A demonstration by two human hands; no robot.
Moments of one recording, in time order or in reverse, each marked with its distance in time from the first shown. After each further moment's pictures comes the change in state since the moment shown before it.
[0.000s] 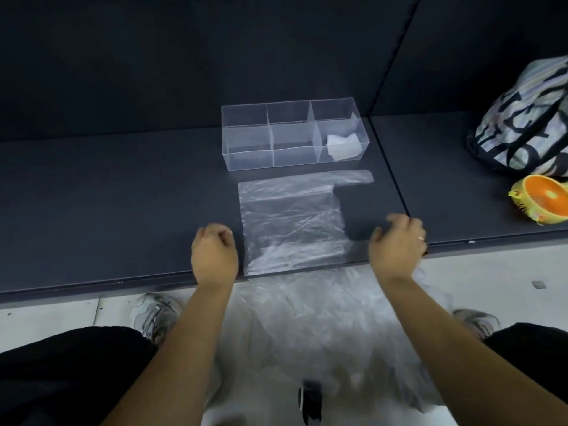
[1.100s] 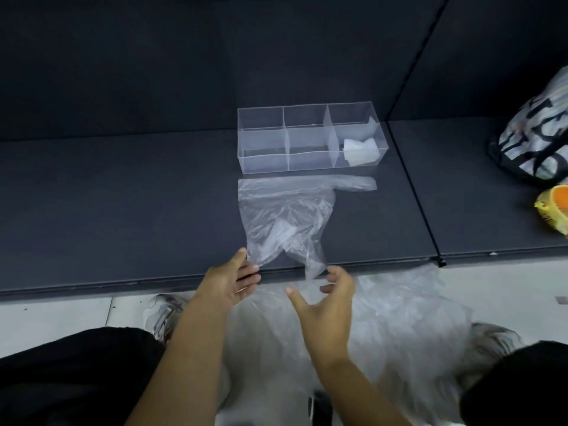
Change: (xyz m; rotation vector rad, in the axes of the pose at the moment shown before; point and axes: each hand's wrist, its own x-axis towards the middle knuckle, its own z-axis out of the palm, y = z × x) left_hand -0.002 -0.019 -0.004 -0.817 -0.573 -0.876; right_hand -0.146 -0.062 0.015 0.616 -0.324 0.097
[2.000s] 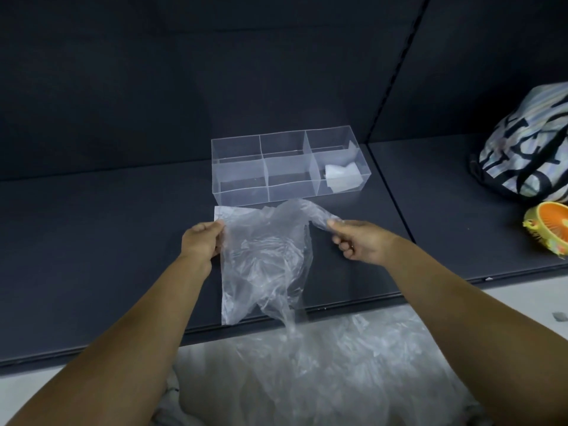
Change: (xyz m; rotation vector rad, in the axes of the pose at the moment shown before) left_hand 0.078 0.111 0.042 0.143 0.159 0.425; right_hand 0.241 -0.031 -0.046 0.225 -0.641 0.482
